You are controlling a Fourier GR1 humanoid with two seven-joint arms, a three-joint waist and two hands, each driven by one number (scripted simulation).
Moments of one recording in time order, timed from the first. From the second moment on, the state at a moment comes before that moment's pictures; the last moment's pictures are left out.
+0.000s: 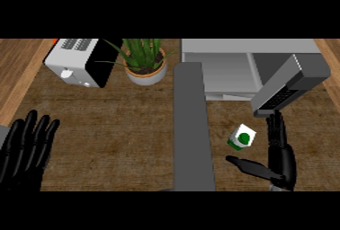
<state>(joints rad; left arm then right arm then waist) 0.28 0.03 -0.05 -2.22 0.08 -0.13 0.00 0.07 -0.02 -0.03 -1.37 -0.01 -0.20 -0.47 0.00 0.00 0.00</state>
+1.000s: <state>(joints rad) 0.33 0.02 -0.08 -2.28 0.05 -0.13 0.02 -0.26 -0.09 -0.22 -0.56 -0.10 -0.06 -0.91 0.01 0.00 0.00</state>
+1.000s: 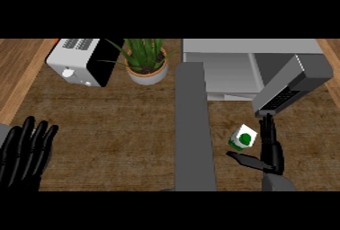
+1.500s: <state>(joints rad) 0.33 0.02 -0.08 -2.27 0.05 -0.13 -0.01 -0.33 -0.12 -0.21 -0.37 -0.02 -0.06 -1.07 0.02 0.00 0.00</state>
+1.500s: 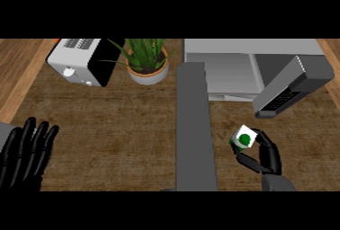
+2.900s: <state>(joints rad) 0.34 0.03 0.03 -2.21 0.13 -0.17 -0.02 -0.10 -0.01 0.02 -1.02 0.01 -0.06 -0.85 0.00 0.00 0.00</state>
